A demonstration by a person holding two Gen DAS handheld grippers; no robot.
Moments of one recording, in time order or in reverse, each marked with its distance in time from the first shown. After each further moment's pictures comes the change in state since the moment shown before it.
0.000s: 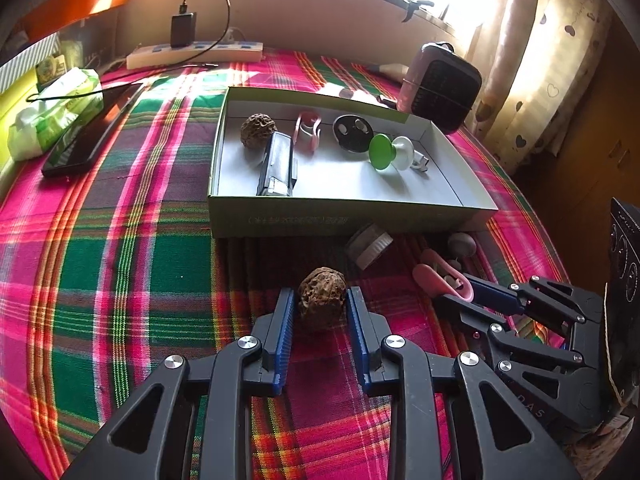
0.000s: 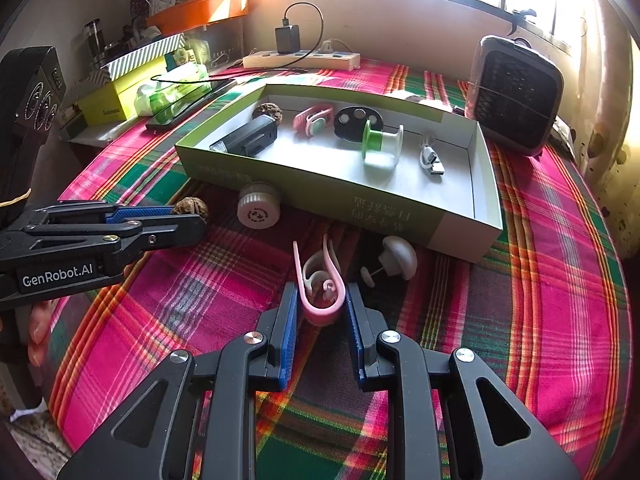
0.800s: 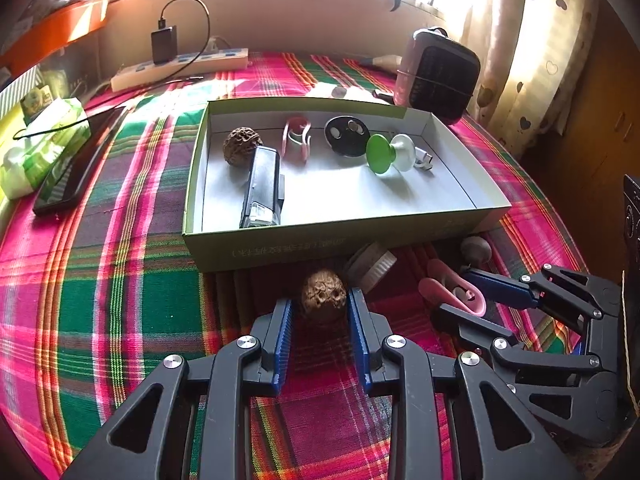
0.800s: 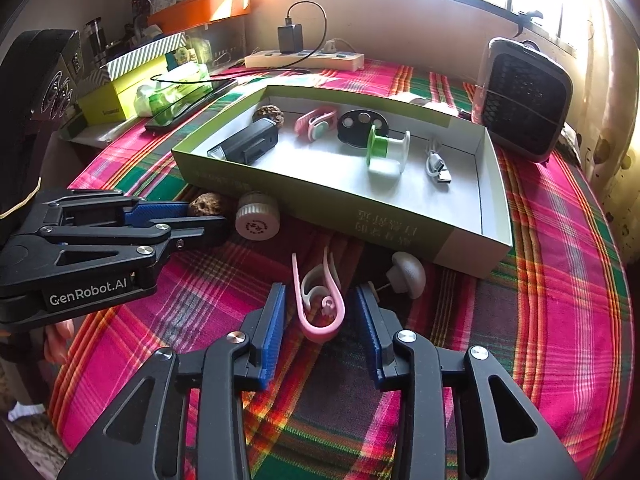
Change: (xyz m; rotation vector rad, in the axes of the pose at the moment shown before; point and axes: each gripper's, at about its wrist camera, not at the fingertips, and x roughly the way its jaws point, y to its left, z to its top) left arm 0.015 -0.012 0.015 0.083 0.002 0.050; right arm 0.009 -0.002 0.010 0.010 -0.002 0.009
